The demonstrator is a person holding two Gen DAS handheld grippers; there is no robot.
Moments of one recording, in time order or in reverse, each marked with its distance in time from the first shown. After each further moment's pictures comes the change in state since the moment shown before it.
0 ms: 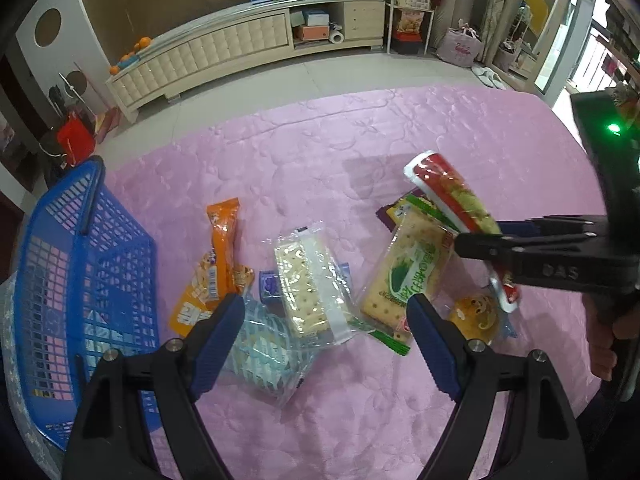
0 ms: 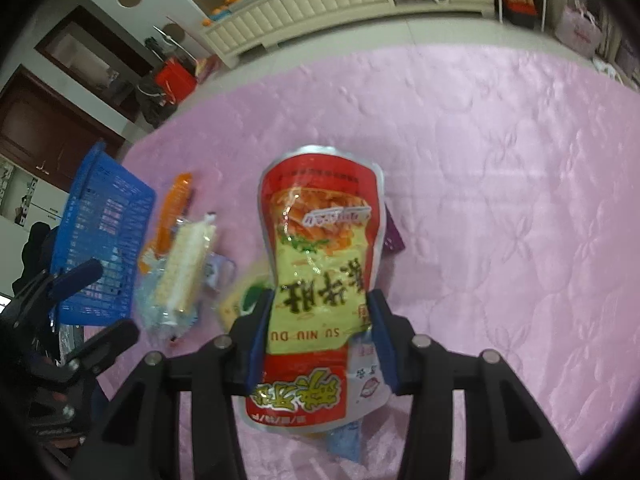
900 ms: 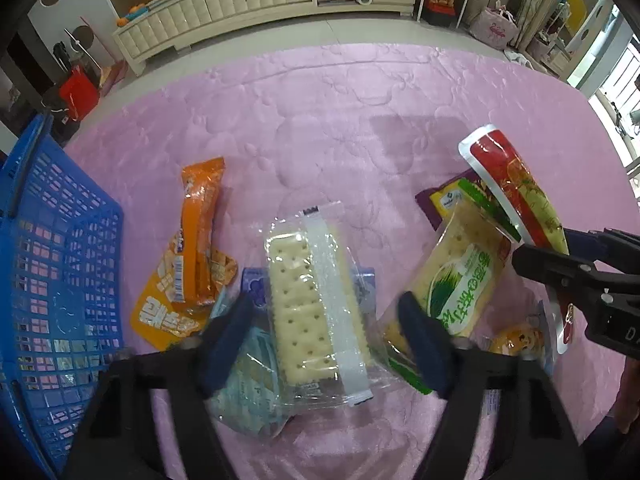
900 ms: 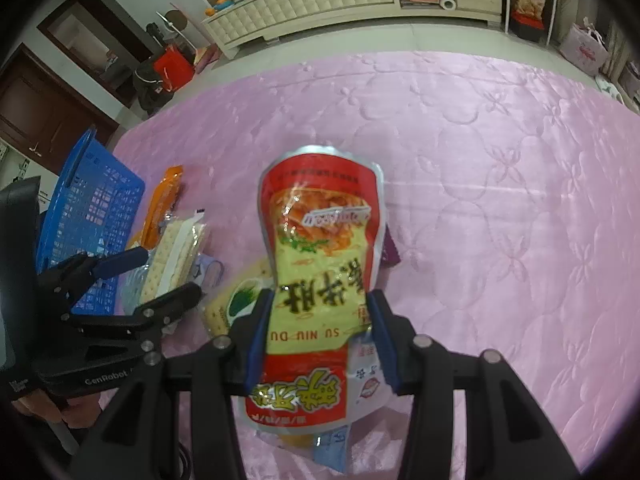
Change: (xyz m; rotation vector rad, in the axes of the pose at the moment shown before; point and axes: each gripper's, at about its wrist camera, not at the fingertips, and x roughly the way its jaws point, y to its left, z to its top) left arm 0.077 0.010 0.017 -0.091 0.144 0.015; right arm 0.025 0.010 0.011 -0.028 0.033 -0.053
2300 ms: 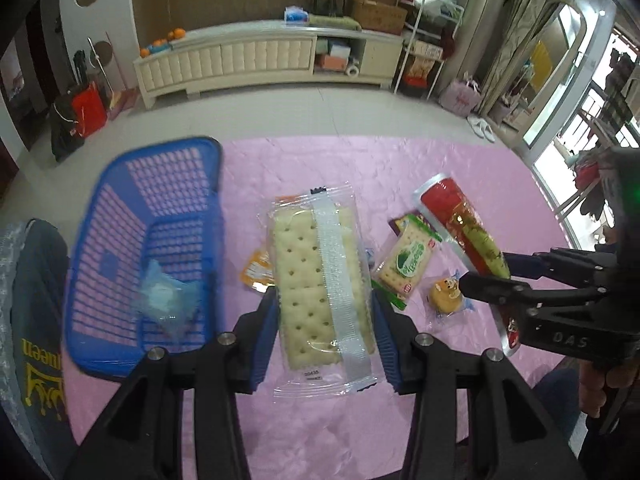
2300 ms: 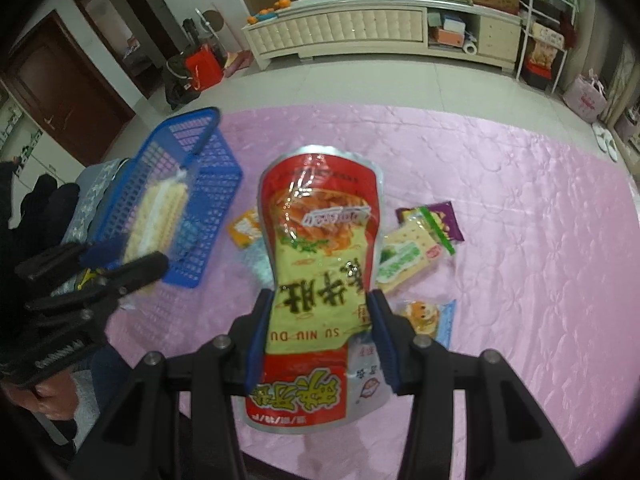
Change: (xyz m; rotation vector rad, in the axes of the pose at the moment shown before) left arm -0.187 0.097 -0.092 -0.046 -0.246 -0.144; right arm -0.101 0.141 -0.043 -0.139 -0.068 -0.058
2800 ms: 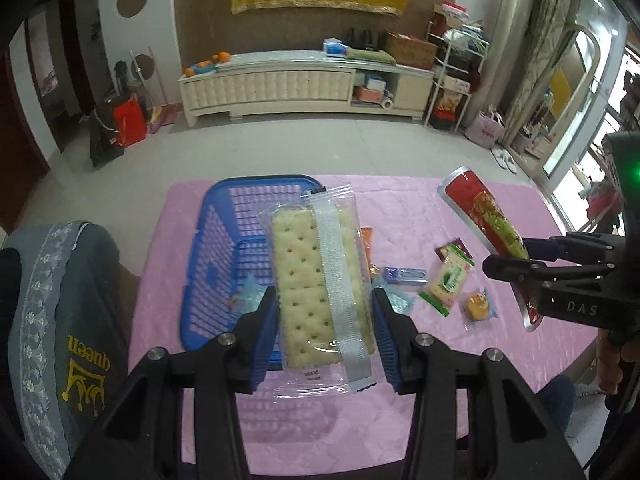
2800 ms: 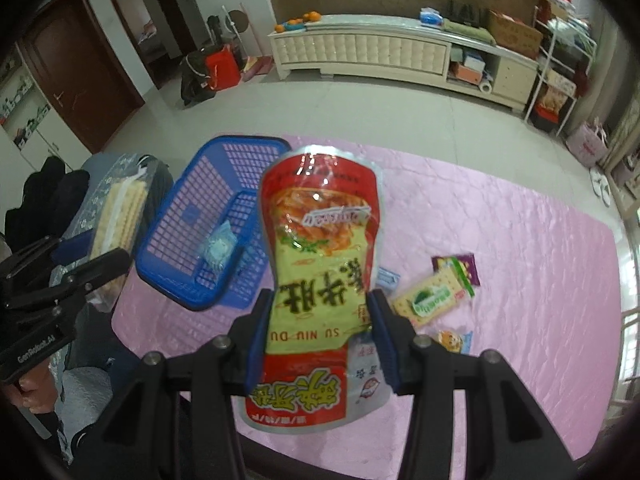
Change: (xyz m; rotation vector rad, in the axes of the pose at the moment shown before) left arm -0.087 0.087 -0.008 -0.049 -0.089 0.087; right arm -0.029 0.092 0.037 -0.107 -0.041 -0.043
